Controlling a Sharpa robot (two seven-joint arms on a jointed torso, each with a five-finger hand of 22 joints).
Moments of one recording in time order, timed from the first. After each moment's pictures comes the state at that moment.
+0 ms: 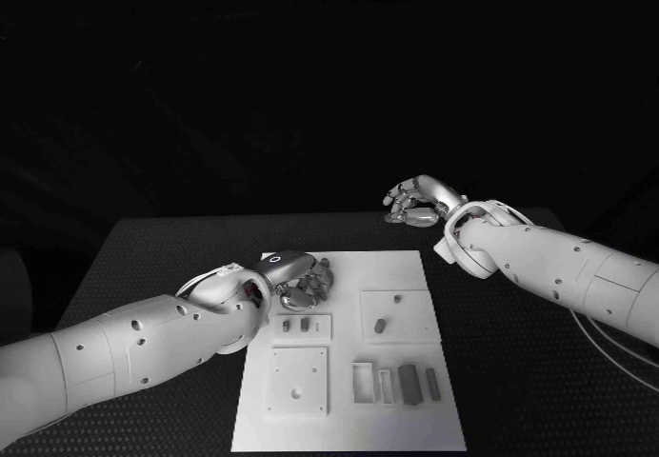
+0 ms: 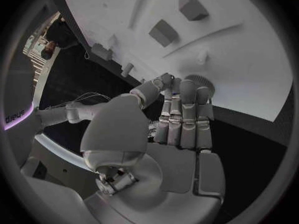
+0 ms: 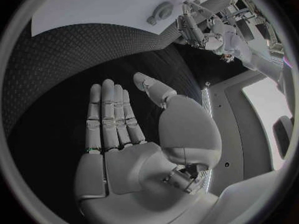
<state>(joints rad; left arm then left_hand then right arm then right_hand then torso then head) 1.21 -0.57 -0.13 1.28 -1.43 -0.35 0.06 1.19 -0.07 0.67 -0.25 0.12 1.06 0.10 0.24 0.58 1.33 0.05 0.08 0.25 1.13 -0.05 1.02 0.60 0.02 0.80 -0.09 0.77 1.31 1.27 -0.62 0.00 0.99 -1.04 -0.39 0.24 1.08 -0.19 0.68 -0.29 0.25 0.86 0.18 0.29 0.51 0.87 0.09 0.82 0.34 0.99 0.04 0.71 0.70 0.25 0.80 0.16 0.59 1.18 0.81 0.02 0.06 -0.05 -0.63</state>
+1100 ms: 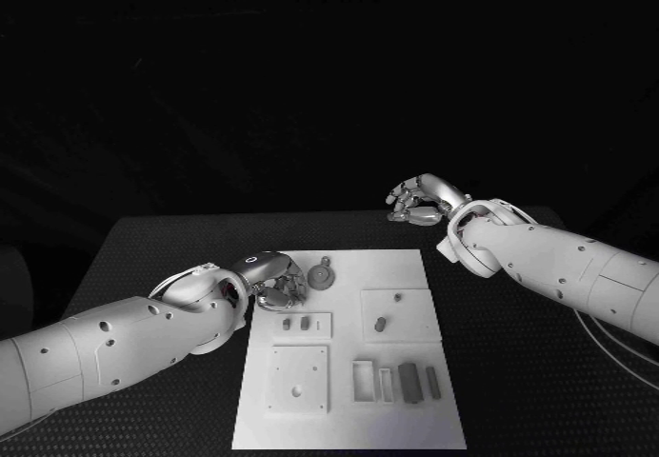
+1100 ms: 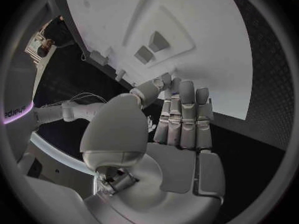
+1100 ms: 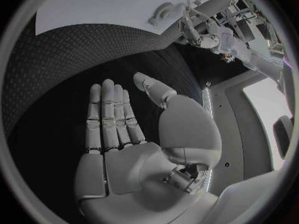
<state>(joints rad) 1.21 -0.66 -0.13 1.30 -1.42 -0.31 0.05 1.19 -0.08 0.67 -0.24 0.11 1.06 0.10 0.24 0.58 1.33 0.05 0.08 0.25 1.13 -0.06 1.02 0.60 0.02 0.81 -0.09 0.77 1.31 1.27 -0.63 0.00 0.99 -1.04 -0.39 0.24 1.08 -0.19 0.68 -0.29 0.25 0.86 0.18 0.29 0.51 0.87 0.09 0.82 0.34 0.99 0.04 0.71 0.70 0.25 0.80 0.16 0.59 1.18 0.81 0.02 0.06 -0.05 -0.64</state>
